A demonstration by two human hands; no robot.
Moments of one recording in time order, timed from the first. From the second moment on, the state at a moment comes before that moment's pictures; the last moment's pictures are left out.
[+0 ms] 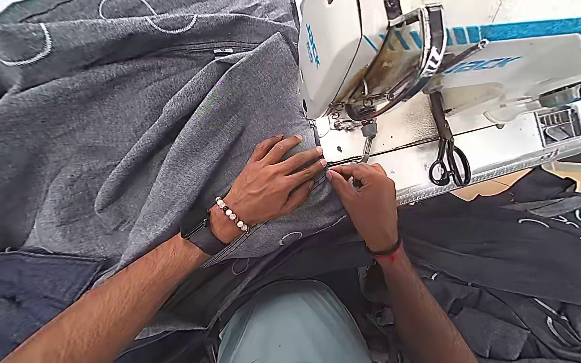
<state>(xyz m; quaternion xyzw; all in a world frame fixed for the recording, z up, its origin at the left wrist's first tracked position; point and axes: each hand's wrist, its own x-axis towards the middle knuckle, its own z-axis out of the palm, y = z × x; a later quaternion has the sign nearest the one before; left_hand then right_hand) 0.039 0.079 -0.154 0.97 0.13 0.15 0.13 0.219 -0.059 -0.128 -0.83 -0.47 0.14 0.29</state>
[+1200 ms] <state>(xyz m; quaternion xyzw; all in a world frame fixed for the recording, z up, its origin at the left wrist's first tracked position) 0.042 0.089 -0.150 0.98 0.13 0.14 0.09 0.208 -0.083 -0.142 -0.76 -0.64 -0.01 0.13</state>
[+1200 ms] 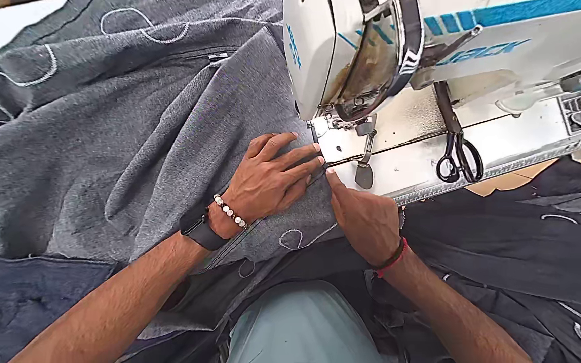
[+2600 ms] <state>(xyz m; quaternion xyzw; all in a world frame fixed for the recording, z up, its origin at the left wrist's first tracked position) 0.053 0.096 -0.142 0.96 0.24 0.12 0.11 0.194 -0.023 -0.134 -0.83 -0.53 0.01 0.17</state>
